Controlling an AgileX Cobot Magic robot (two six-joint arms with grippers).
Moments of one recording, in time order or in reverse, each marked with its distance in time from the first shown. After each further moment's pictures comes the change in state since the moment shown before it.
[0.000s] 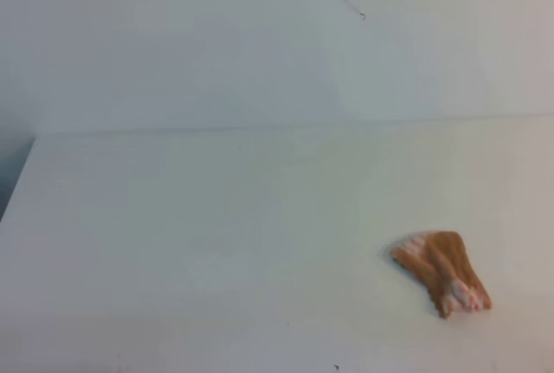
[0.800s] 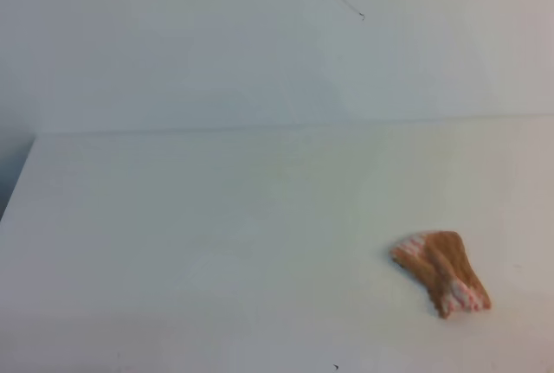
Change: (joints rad) left arm 0.000 0.000 0.000 0.000 0.000 0.000; right arm -0.005 -0.005 0.009 0.075 -0.025 -0.100
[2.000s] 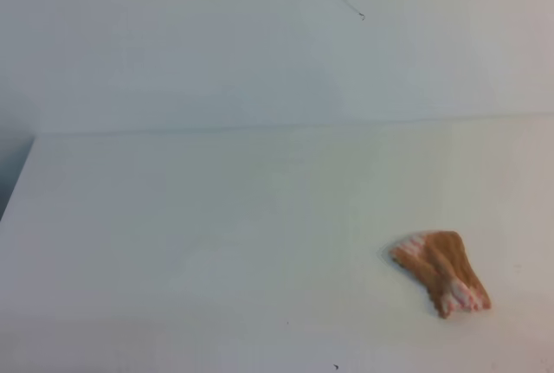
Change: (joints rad) left arm 0.000 0.000 0.000 0.000 0.000 0.000; right arm 0.000 0.009 -0.013 -0.002 0.008 0.001
